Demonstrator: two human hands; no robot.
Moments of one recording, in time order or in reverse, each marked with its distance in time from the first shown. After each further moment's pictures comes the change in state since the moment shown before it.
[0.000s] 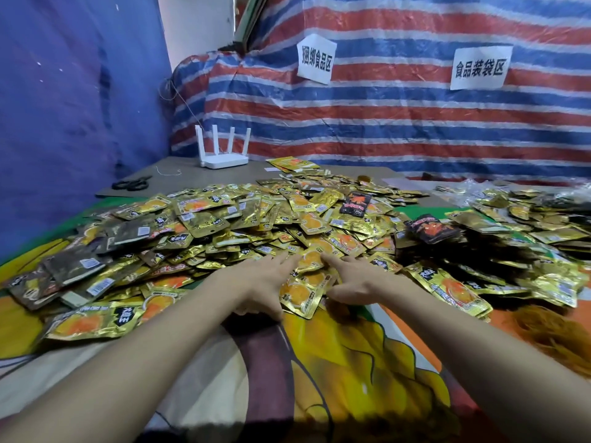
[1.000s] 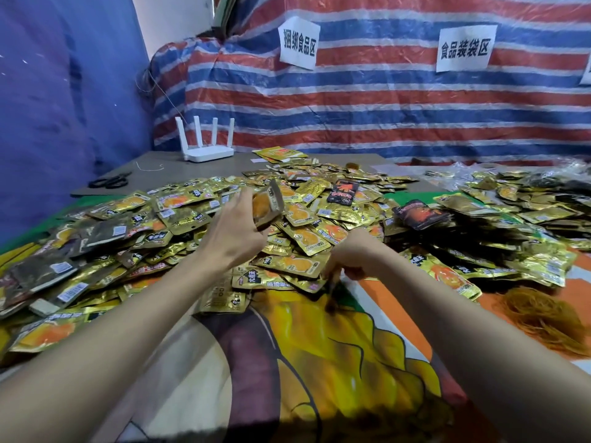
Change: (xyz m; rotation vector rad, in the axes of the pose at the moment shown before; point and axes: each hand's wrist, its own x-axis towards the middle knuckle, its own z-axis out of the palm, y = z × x) left_hand 0.007 -0.005 -0.028 -0.463 0.750 -0.248; right_hand 0.001 0.000 -0.025 0.719 0.126 0.365
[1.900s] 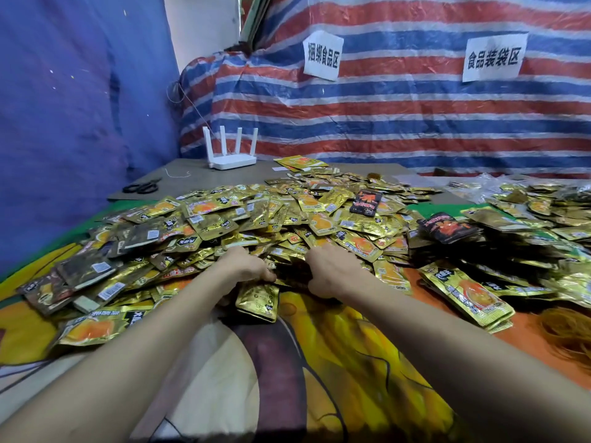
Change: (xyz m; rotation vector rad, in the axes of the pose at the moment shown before) left_hand -0.010 -0.036 0.001 -0.092 -0.388 -0.779; right_hand -0.005 -0.035 0.061 -0.780 0.197 -0.648
